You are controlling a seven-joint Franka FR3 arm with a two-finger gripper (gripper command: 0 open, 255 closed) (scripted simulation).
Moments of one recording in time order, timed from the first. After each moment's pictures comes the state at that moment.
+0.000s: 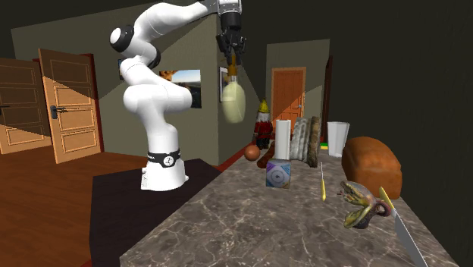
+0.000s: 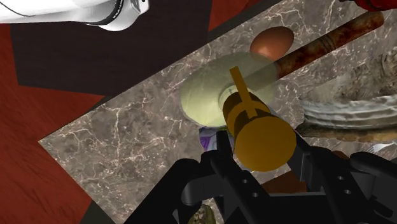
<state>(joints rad) 0.26 -1.07 0.41 -2.29 0.42 1.35 0.40</state>
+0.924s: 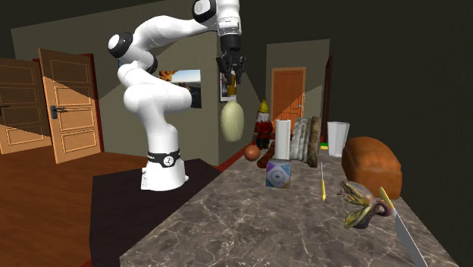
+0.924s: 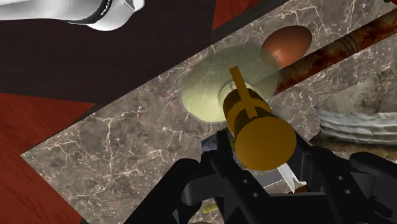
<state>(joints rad) 0.29 -1.17 0.46 -2.51 0.47 1.48 0.37</state>
